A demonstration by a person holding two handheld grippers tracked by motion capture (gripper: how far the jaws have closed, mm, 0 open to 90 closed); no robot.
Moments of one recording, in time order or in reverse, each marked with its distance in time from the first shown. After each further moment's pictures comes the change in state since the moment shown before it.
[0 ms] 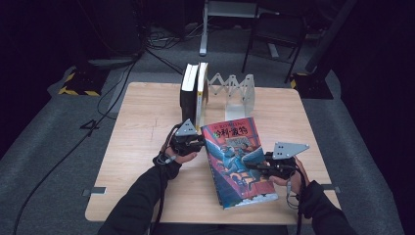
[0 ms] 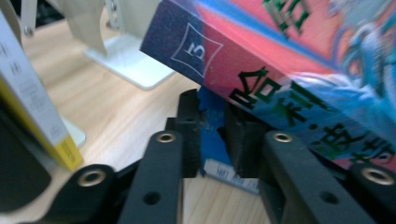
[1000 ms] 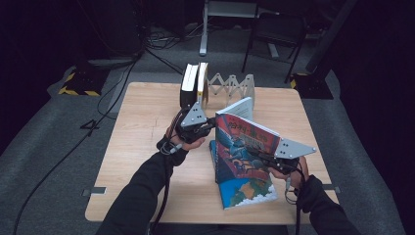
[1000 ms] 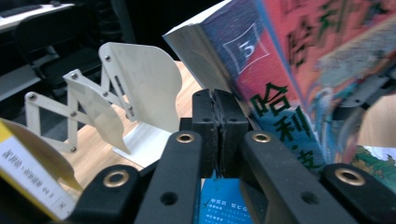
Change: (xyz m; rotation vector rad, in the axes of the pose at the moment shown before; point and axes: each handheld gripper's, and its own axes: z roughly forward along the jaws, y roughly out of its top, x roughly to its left) left arm -0.027 0.070 -0.026 -0.142 0.063 0.158; right arm 0.010 0.025 -0.011 -0.103 -0.218 -0.176
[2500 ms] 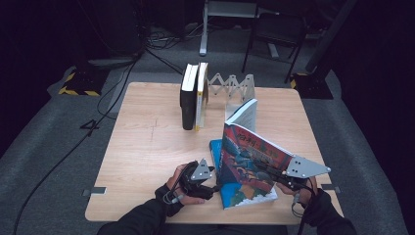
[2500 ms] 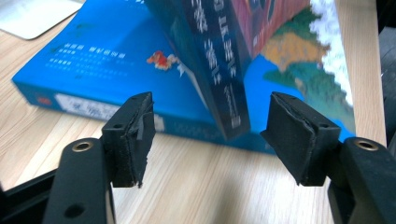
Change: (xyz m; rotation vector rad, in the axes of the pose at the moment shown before) left arm -0.093 -0.100 0.008 0.304 -0.139 -0.060; right arm 0.027 -0.011 -0.031 -0.062 -0.002 -0.005
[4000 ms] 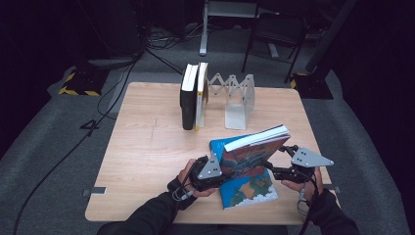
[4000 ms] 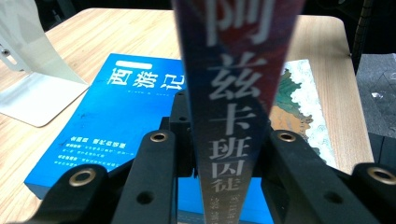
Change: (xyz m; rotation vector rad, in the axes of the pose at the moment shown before) left arm -0.008 0.033 0.000 -0.139 -0.003 0.137; right arm -0.027 -0.028 -0.003 0.095 -0.167 0.122
